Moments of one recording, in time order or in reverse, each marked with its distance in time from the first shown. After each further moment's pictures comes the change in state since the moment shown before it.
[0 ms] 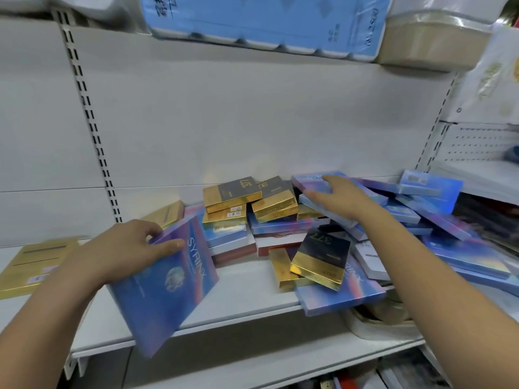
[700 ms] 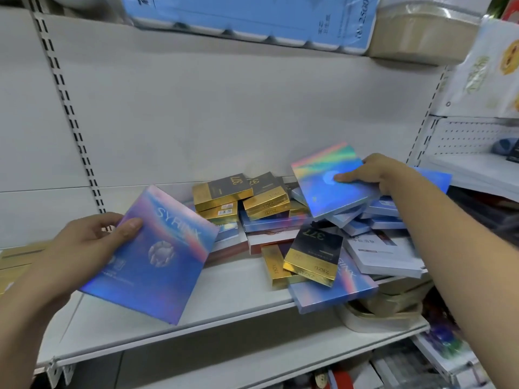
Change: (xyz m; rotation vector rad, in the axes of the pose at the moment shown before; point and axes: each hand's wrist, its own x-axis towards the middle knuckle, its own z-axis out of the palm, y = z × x) left_hand -0.020 -0.018 0.005 -0.719 0.262 0.049; right_hand 0.025 0.037 -0.065 0.402 -0.010 0.386
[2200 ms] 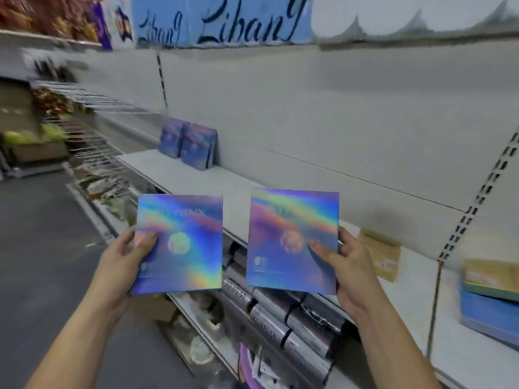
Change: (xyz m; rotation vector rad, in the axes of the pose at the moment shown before) left_hand -0.260 -0.209 -0.360 -0.403 1.061 -0.165; right_hand -0.367 -0.206 0.484 0.889 -1.128 -0.519
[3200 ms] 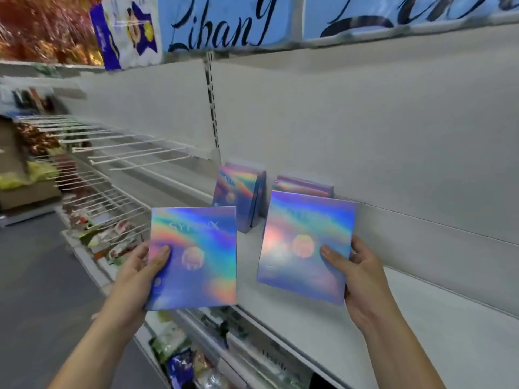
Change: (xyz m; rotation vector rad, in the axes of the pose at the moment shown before) left_hand 0.554 -0.017 -0.179 -0.001 -0.169 -0.025; right_hand 0.412 0.159 0.370 0.066 0.180 0.008
